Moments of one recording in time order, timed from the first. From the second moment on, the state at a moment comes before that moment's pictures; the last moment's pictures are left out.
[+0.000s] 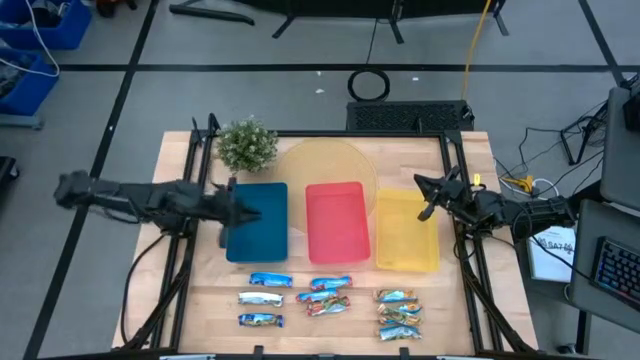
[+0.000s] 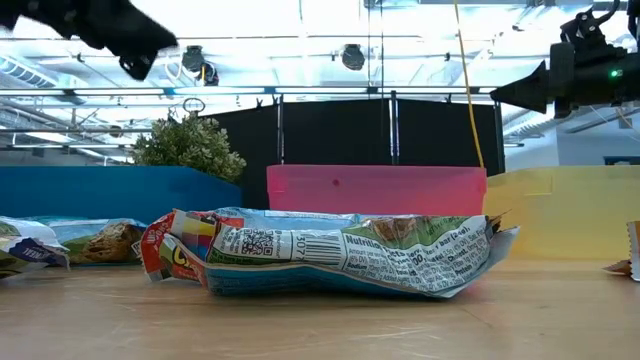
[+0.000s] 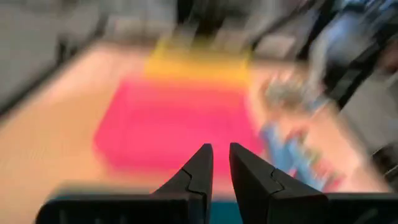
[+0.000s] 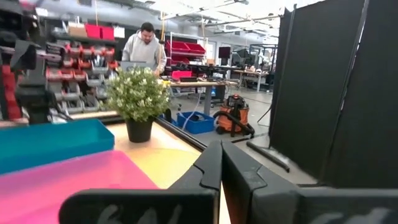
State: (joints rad) left arm -0.18 0.69 0.54 -0.23 -0.15 -0.20; right arm 0.11 0.01 0.02 0.13 0.73 -0.16
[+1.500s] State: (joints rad) left arm -0.80 1.77 1.13 -0.84 -0.13 -0.83; right arm 0.11 0.01 0.02 0.08 0.73 -0.13
